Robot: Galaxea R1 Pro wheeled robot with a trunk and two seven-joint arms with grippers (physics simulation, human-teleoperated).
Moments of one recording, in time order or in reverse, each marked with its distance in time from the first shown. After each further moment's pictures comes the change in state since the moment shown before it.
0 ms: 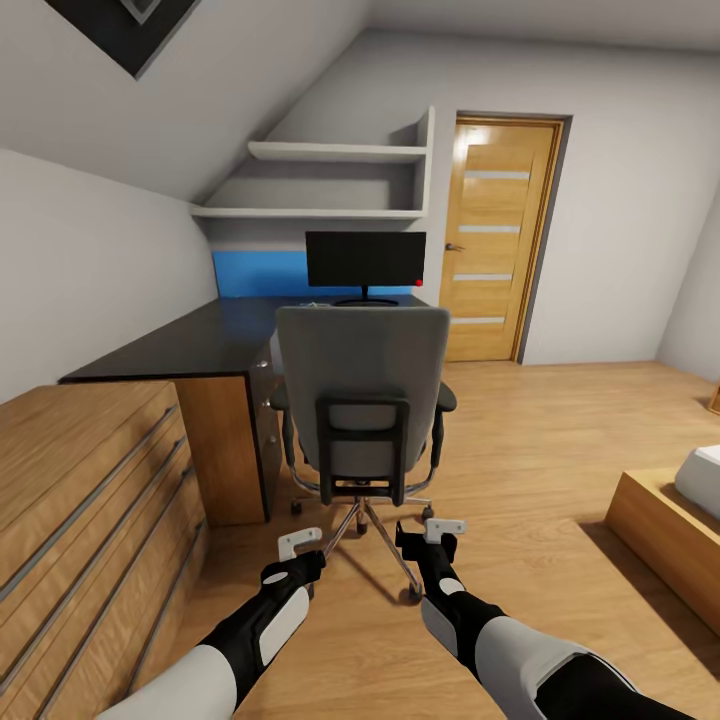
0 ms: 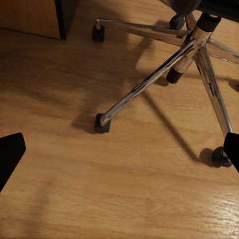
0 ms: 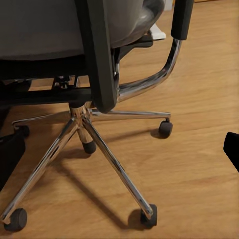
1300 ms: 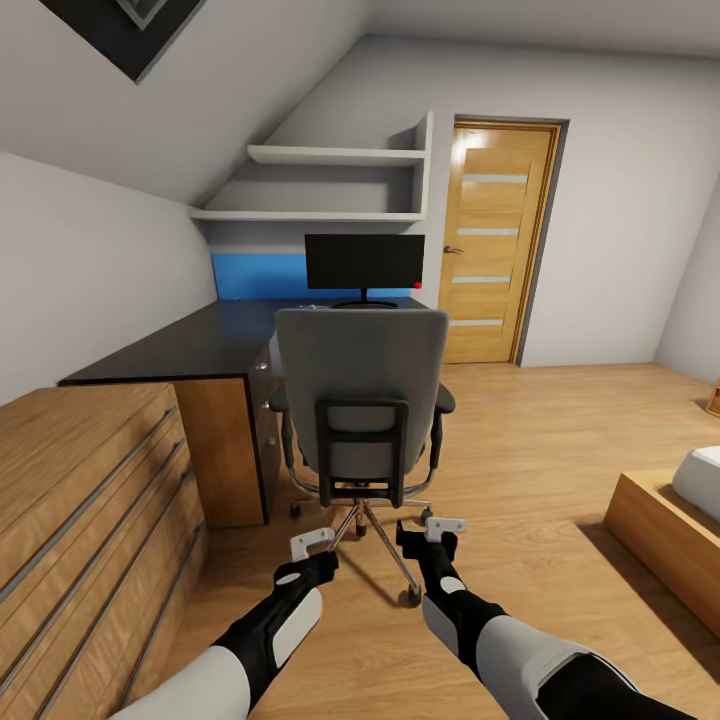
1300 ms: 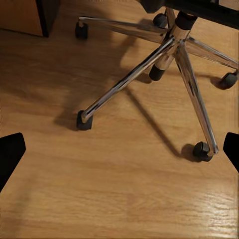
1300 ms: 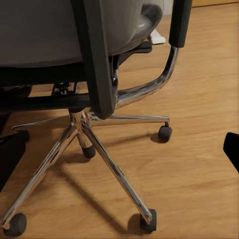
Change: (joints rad) left arm 0.000 -0.043 -0.002 0.004 -0.001 -0.002 0.001; right arm 0.000 -0.004 0.000 -0.008 0.000 0.000 0.004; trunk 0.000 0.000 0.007
